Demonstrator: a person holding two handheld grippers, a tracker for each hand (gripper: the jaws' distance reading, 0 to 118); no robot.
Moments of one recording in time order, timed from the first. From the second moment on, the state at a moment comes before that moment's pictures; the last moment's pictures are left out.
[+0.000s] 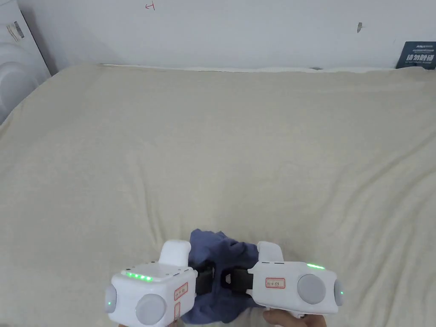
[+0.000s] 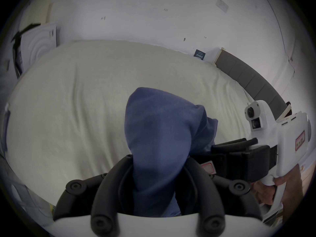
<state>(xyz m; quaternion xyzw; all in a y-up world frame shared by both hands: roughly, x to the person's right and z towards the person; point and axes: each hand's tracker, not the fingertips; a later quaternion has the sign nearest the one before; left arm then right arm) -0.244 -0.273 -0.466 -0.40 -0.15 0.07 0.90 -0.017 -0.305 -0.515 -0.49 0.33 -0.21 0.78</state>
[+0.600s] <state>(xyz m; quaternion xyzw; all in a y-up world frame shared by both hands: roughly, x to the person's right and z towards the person) -0.504 -0.247 -0.552 -0.47 0.01 -0.02 0.88 -0.079 -0.243 -0.526 -0.47 0.26 -0.11 0.83</state>
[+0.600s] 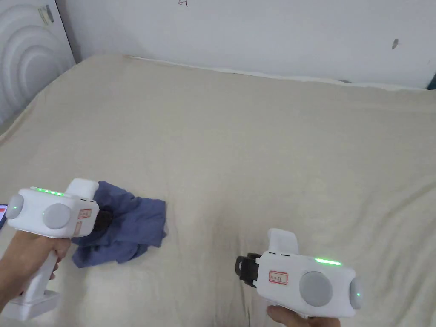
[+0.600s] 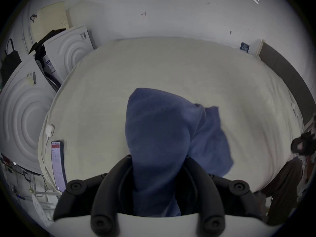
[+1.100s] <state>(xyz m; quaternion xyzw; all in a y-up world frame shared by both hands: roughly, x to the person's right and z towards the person) -0.535 -0.270 -0.547 -0.47 0.11 0.00 0.87 -0.086 -0.221 -0.521 -0.45 0.23 -0.05 0.86</state>
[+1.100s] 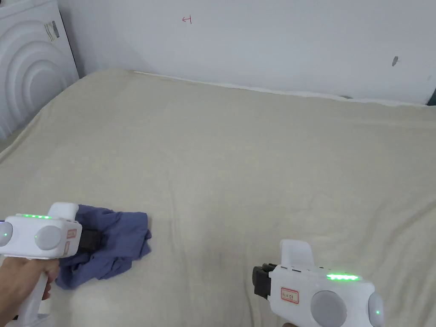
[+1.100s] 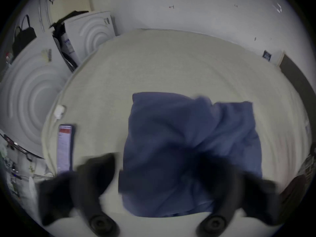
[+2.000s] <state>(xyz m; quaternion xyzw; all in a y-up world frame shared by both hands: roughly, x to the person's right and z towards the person) -0.211 0.032 -0.421 -0.03 0.03 -0.05 1.00 -0.008 0.017 -0.457 -0.16 0.11 0.04 0.98</state>
